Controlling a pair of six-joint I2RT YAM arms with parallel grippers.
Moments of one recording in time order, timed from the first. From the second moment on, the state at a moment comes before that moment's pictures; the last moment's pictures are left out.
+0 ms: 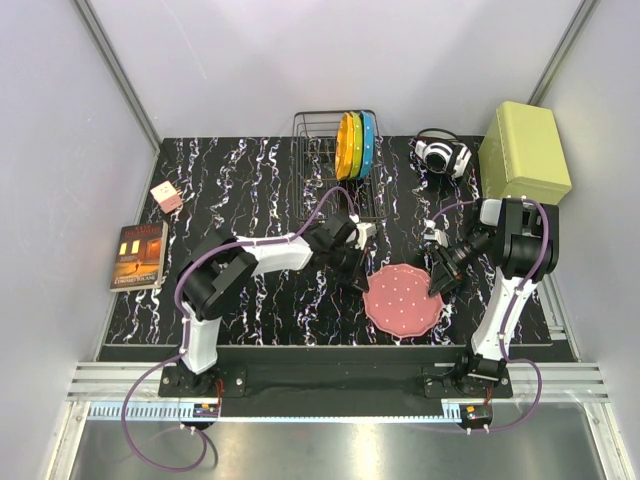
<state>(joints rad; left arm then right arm) -0.83 1.96 1.20 -0.16 0.49 -0.50 -0.18 2.13 1.24 -1.31 -0.70 -0.84</state>
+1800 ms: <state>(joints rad) -0.56 1.39 1.22 -0.24 0.29 -0.17 -0.15 1.77 1.59 -1.29 -0.68 -0.84</state>
